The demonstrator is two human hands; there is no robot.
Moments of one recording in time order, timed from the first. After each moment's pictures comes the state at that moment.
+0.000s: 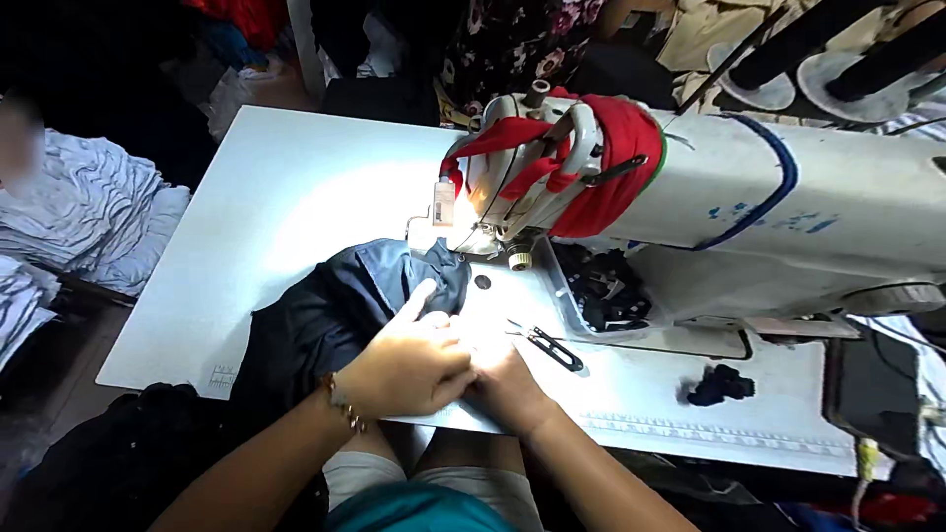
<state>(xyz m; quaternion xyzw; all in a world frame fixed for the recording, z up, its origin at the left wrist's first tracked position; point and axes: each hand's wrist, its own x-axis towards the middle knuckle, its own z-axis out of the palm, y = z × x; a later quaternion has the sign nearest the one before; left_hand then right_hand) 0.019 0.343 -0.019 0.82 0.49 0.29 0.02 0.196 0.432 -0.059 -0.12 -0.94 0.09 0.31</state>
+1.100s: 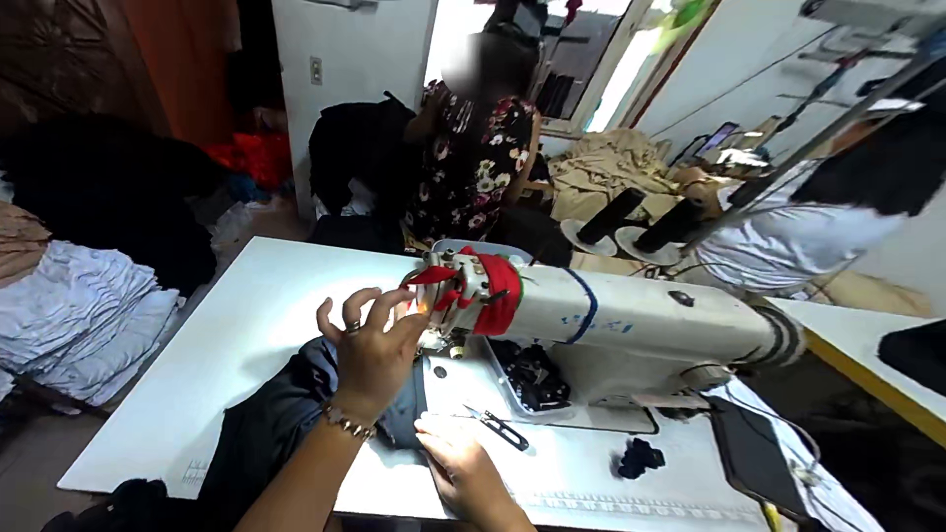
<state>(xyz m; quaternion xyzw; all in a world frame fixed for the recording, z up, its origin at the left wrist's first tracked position) 0.015 0.405 0.034 0.55 0.61 0.48 -0.30 0.215 0.425 -0.086 -0.16 -0.92 0.08 0.34</state>
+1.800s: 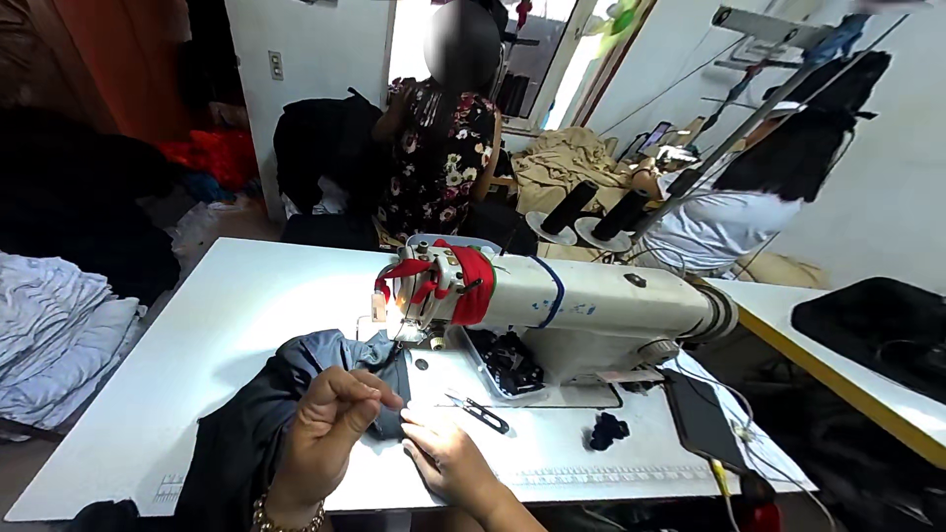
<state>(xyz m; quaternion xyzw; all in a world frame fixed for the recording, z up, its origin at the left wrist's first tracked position) 0.019 0.324 0.010 0.54 0.22 0.76 0.30 0.216 0.421 -0.083 -0.17 -0.93 0.10 0.32</state>
